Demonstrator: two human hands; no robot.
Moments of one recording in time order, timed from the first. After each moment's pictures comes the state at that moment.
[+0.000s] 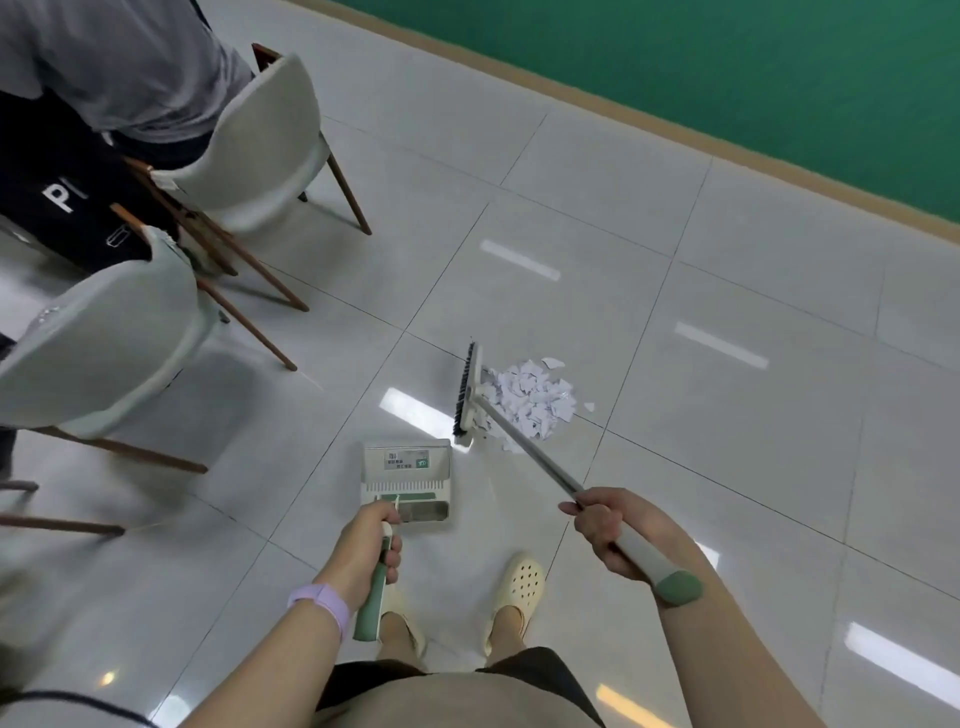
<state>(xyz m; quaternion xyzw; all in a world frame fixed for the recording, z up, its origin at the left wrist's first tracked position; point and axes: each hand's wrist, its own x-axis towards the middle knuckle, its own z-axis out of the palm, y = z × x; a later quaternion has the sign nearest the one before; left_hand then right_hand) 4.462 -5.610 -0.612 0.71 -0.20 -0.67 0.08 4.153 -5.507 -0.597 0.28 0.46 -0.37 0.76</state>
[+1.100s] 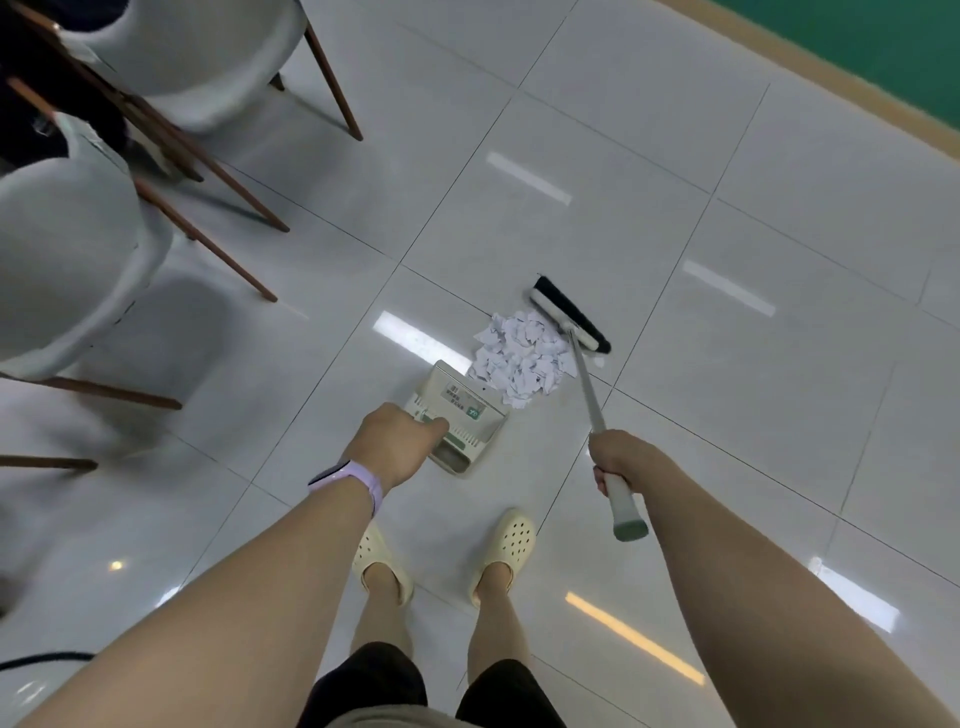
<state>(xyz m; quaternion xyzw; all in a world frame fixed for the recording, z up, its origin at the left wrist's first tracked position) 4.384 -5.721 -0.647 0.69 -0.51 -0.51 -0.08 4.121 -5.616 -0.697 0.00 0.81 -0.04 0.59</state>
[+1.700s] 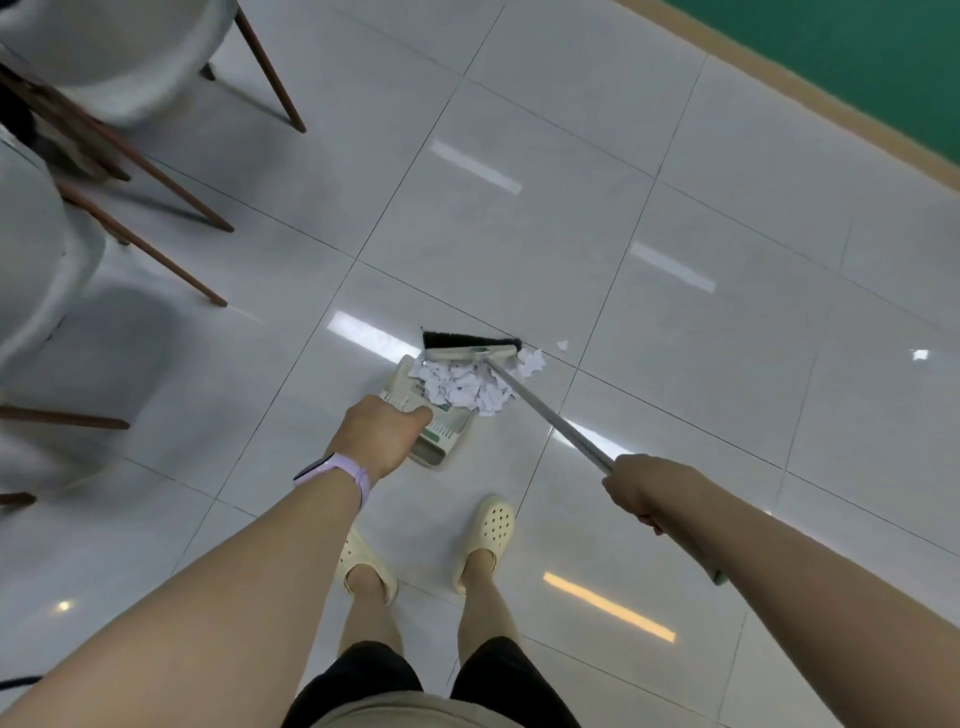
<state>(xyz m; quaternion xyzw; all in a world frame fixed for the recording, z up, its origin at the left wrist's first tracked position) 4.387 -5.725 -0.651 0.68 -0.53 -0.50 -0.10 4.129 -5.561 -0.641 -0.22 0.79 0.29 0.49</state>
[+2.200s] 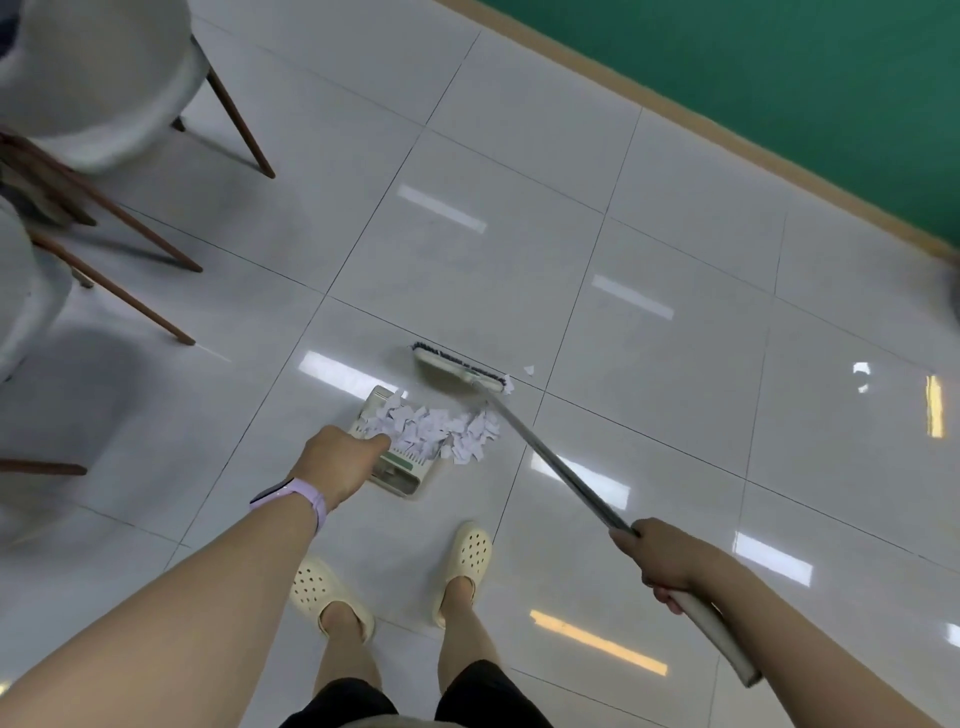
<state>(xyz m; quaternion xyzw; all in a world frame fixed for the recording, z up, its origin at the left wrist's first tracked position) 4.405 -5.712 -0.648 0.68 -0.51 -0.52 -0.09 4.120 -5.456 -0.587 -0.11 0.81 0.09 0.57</state>
